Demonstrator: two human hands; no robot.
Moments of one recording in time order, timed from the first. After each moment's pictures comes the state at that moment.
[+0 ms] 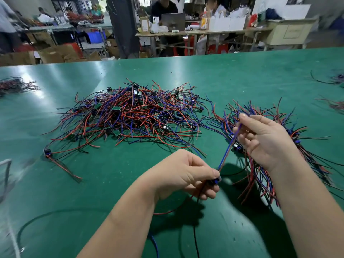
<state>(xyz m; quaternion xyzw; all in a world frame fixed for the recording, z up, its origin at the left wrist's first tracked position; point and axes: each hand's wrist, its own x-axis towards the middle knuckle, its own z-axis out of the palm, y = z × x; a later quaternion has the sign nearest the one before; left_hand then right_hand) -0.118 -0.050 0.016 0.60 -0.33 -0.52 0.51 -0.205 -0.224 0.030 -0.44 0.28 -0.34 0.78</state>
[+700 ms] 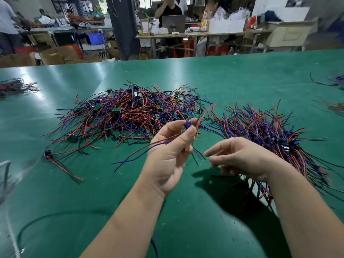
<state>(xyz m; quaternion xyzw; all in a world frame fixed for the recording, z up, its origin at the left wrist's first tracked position) -0.112 -0.065 0.014 0.33 -0.19 -0.34 0.86 -0.207 -0.214 0.010 -0.73 0.22 0.00 0.65</state>
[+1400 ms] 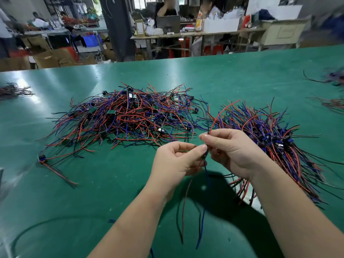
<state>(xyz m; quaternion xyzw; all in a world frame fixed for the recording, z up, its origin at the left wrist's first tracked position) -0.120 -0.069 -0.002 0.59 -0.22 -0.33 0.71 -0.191 -0.198 0.013 -0.56 0.22 -0.17 0.78</state>
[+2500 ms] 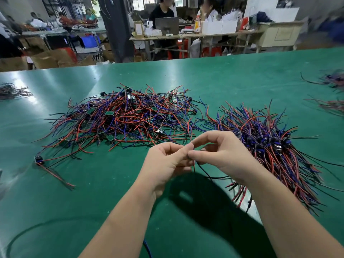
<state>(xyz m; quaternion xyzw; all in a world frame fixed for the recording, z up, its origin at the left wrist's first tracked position) -0.102 -0.065 -0.004 0.59 -0.18 -0.35 0.71 -0.200 -0.187 0.018 -0.77 0.14 -0.17 0.60</state>
